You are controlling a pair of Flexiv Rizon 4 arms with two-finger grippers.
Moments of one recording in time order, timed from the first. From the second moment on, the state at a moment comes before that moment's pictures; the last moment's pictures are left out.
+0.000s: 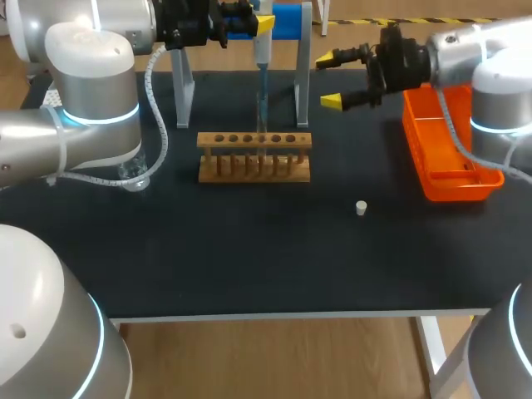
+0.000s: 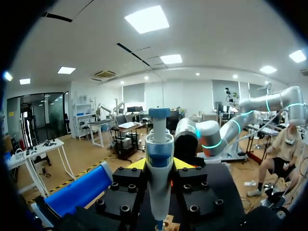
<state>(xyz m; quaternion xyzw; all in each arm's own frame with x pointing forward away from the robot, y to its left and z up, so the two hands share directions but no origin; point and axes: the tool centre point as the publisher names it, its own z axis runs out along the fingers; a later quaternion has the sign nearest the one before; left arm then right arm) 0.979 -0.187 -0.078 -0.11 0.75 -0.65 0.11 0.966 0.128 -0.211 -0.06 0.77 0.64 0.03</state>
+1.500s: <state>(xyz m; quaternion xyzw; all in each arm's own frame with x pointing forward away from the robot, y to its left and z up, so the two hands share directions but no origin) 0.979 -0.187 -0.078 -0.11 0.75 -0.65 0.11 0.983 0.239 -0.288 -0.04 0.82 0.57 -0.02</state>
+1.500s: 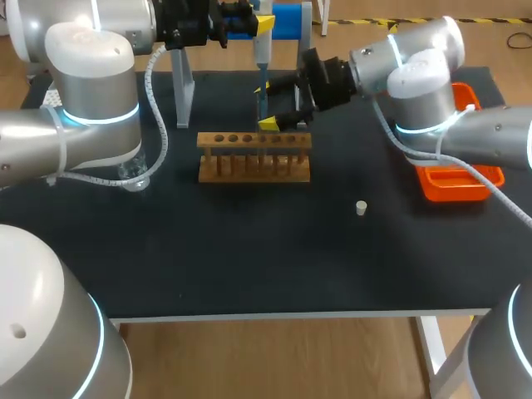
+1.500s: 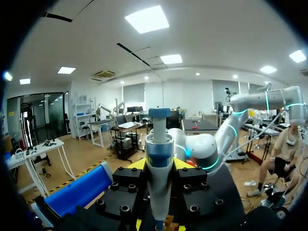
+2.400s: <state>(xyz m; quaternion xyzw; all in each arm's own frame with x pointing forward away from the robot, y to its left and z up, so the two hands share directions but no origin) 0.979 -0.187 -0.078 -0.11 0.75 -0.65 0.11 0.980 0.252 -0.313 -0.02 0.86 0.51 0.02</state>
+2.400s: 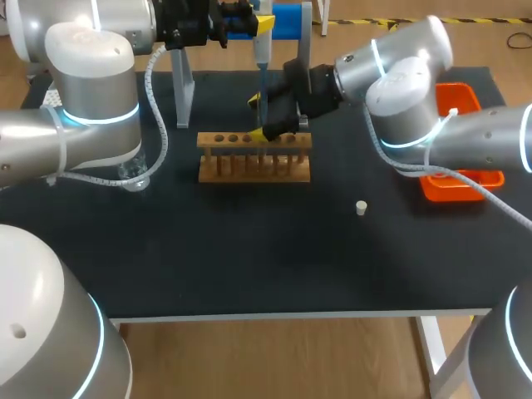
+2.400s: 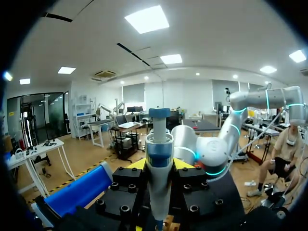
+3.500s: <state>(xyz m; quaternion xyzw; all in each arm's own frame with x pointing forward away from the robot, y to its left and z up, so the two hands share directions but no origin) 0.979 -0.187 -0.078 -0.11 0.75 -0.65 0.11 0.984 0.257 -0.318 -0.03 0.87 0.49 0.03</state>
